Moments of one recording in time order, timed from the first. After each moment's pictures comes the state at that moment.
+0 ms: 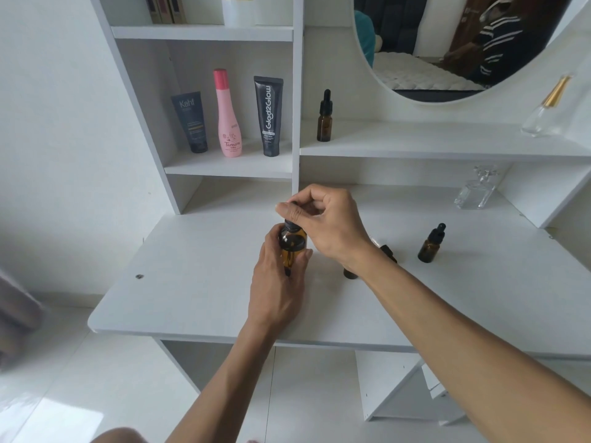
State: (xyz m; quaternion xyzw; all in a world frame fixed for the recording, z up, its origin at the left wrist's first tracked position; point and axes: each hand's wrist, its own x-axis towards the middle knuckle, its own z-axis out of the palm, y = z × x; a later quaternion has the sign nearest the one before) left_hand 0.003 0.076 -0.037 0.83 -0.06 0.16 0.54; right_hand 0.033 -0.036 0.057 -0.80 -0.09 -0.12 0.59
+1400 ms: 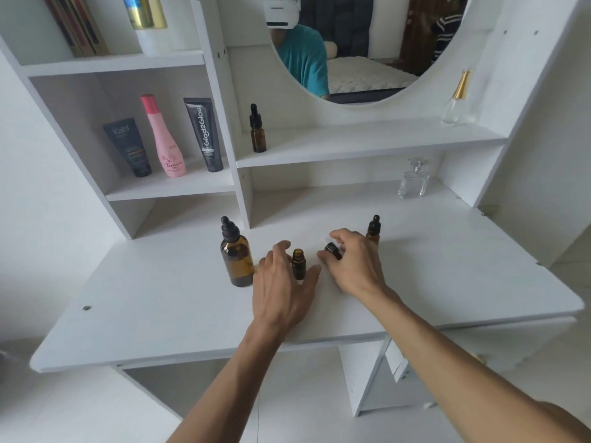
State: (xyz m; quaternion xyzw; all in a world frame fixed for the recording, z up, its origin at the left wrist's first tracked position) left_hand -0.008 -0.007 -0.022 0.91 -0.08 0.12 0.39; right_hand 0.009 -0.156 -0.023 -0.90 0.08 -0.18 0.38
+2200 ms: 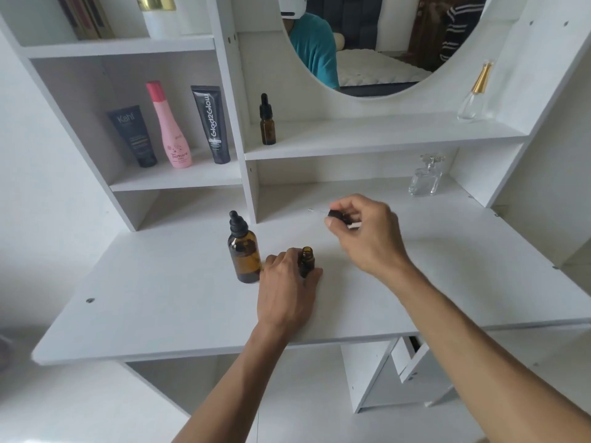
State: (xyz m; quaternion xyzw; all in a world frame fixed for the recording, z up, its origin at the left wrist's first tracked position) left_hand 0.000 -0.001 -0.036 0.92 -0.09 0.12 0.37; right_hand 0.004 -0.149 0.034 -0.85 0.03 -0.24 0.46
